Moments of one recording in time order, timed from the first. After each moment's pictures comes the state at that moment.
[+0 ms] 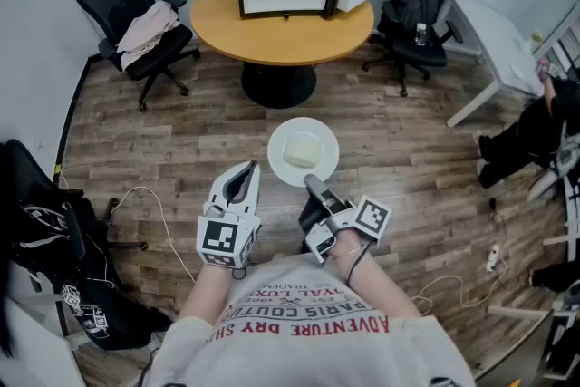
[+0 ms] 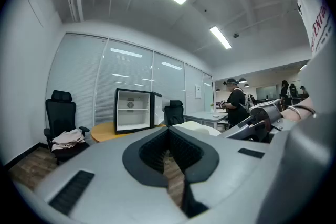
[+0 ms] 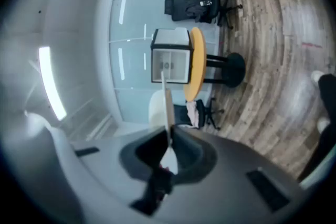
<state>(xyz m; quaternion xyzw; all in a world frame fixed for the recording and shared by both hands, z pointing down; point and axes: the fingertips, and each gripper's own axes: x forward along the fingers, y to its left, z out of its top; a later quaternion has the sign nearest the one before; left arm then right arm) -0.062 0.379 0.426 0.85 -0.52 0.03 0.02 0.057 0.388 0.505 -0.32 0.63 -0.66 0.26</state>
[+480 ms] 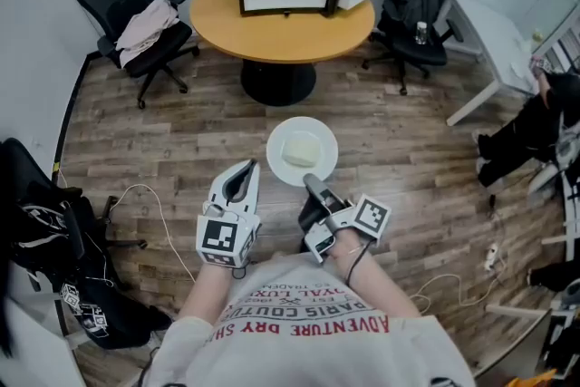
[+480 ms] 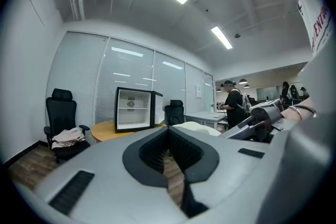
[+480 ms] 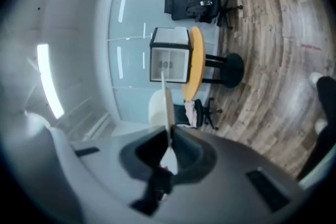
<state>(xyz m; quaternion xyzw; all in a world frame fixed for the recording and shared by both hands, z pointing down) -0.064 0.378 0.429 0.85 -0.52 0.03 0.03 0.055 0.388 0.507 -0.33 0.63 -0.66 0.25</state>
